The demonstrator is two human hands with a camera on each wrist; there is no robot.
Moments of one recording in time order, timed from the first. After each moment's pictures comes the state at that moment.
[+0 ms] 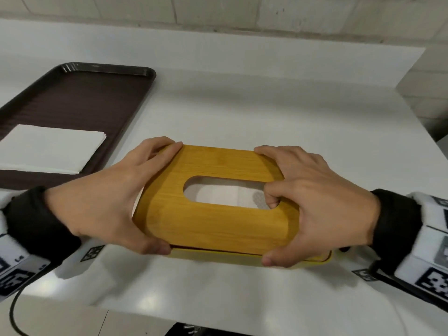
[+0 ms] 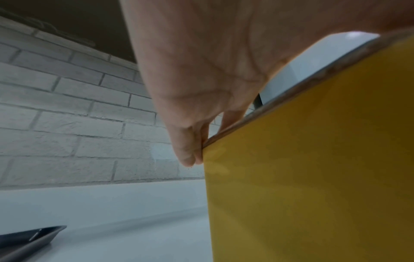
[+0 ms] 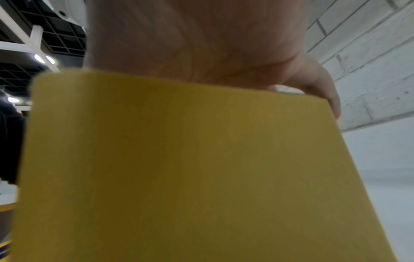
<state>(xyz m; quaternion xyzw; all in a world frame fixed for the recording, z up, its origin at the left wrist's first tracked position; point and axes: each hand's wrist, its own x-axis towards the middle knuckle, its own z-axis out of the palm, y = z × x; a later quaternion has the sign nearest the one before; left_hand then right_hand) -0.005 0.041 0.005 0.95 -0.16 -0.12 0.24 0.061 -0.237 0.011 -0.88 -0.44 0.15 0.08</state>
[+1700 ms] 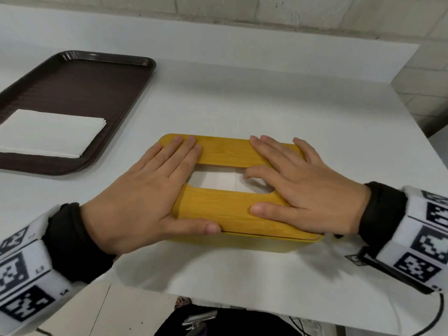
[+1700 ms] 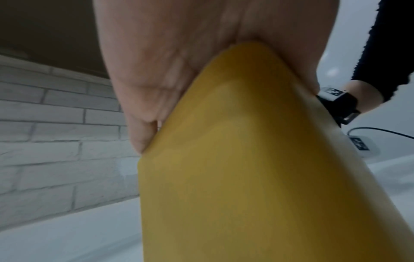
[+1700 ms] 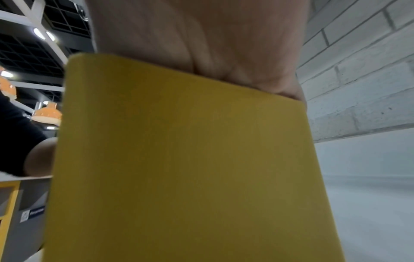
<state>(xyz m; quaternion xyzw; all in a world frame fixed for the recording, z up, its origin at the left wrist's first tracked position) -0.034 -0.007 -0.010 0.99 -0.14 -0.06 0.05 0.053 -0.244 -0.002 -0.88 -0.47 0.11 -0.01</state>
